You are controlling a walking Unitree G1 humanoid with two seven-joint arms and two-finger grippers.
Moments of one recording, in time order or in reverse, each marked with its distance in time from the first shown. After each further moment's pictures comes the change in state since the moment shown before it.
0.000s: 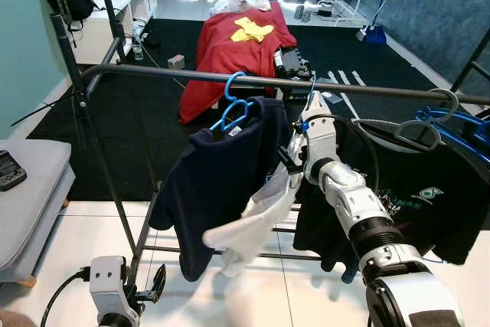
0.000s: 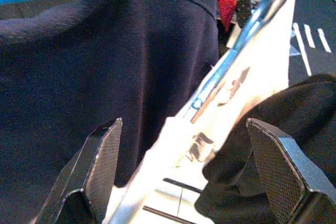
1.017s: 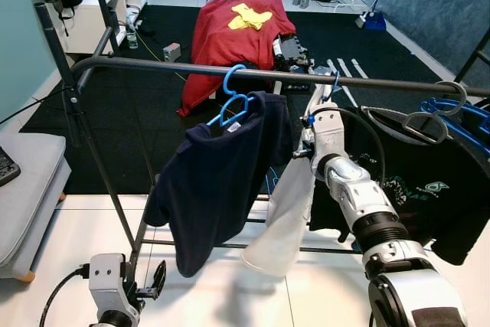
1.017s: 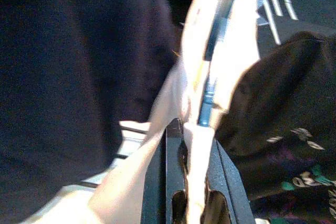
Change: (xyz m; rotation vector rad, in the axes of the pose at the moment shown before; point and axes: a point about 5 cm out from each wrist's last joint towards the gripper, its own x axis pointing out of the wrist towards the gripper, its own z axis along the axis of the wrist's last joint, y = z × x) left arm 0.001 -0.001 0.005 0.004 -0.022 -0.007; right arm -0.004 -0.021 0.006 0.012 0.039 -0.131
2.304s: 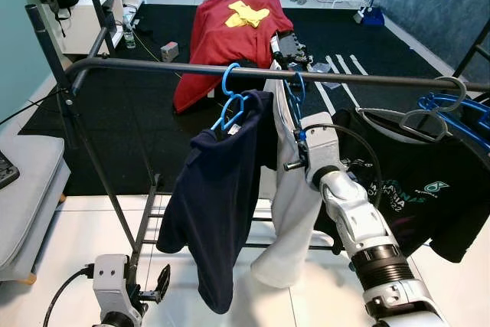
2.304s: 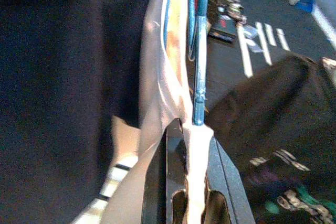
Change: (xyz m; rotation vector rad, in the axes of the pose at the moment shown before) left arm -0.001 -0.005 -0.002 0.000 0.035 -0.062; right arm -0.028 0.012 -0.016 -0.113 -0.084 -0.001
